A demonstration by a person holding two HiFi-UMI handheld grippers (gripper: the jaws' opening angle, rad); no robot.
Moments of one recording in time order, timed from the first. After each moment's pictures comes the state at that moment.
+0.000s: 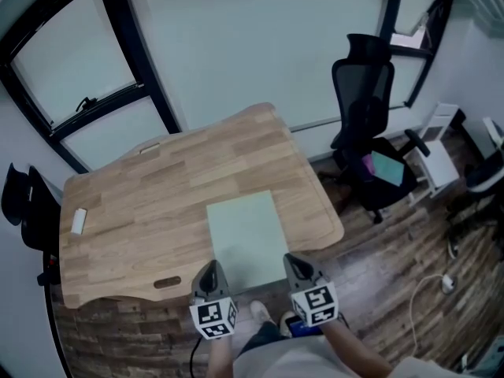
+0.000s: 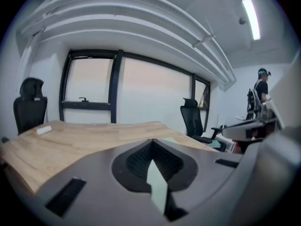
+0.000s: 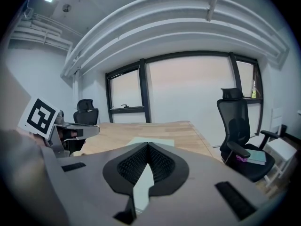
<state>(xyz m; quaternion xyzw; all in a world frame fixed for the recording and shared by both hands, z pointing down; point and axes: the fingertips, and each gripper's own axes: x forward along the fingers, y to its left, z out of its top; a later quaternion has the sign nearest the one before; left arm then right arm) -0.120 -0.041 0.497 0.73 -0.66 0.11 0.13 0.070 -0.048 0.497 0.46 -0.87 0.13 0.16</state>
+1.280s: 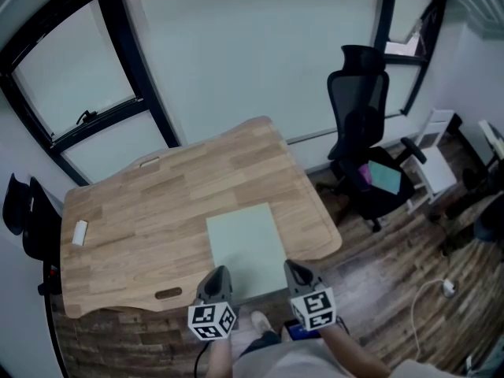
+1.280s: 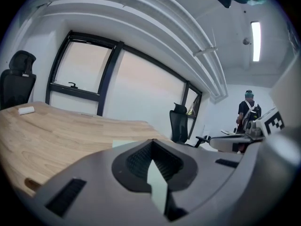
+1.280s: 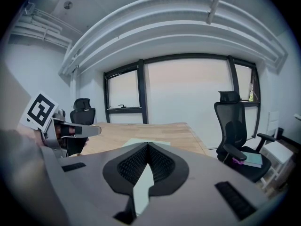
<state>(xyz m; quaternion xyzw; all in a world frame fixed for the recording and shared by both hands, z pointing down) -0.098 -0.057 0.499 0.78 -0.60 0.06 0.19 0.077 -0.059 0.494 0.48 -0.86 0.12 0.16</state>
